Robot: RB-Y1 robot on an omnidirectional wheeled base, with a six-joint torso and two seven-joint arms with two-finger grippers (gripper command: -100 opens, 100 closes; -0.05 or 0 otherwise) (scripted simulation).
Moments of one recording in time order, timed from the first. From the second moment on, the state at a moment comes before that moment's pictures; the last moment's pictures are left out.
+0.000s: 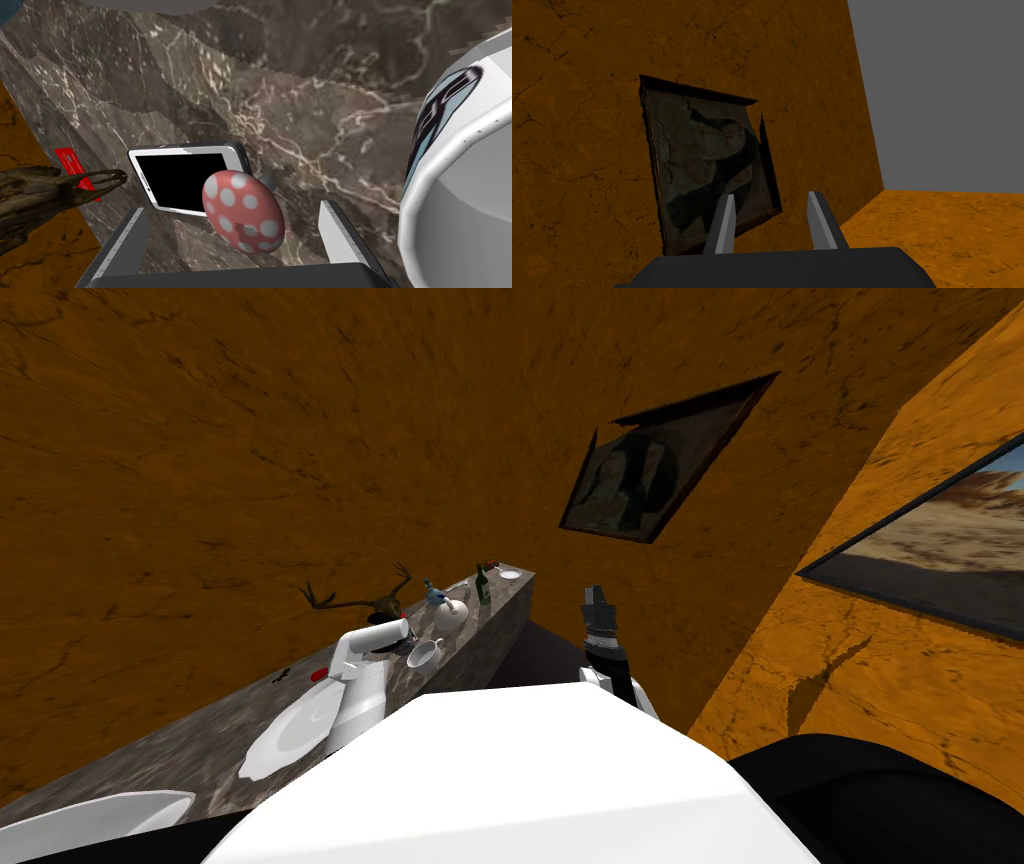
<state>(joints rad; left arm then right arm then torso) -0.10 0.26 0.50 -1.83 0.01 1.49 0.17 0.55 0.05 -0.05 -2.24 0.12 -0.59 -0.03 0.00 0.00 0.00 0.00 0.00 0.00</state>
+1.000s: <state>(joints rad) -0.10 0.25 0.50 -1.77 0.00 1.43 0.17 0.55 0.05 -0.05 -2.24 0.12 -0.59 -0.03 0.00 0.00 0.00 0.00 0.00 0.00</state>
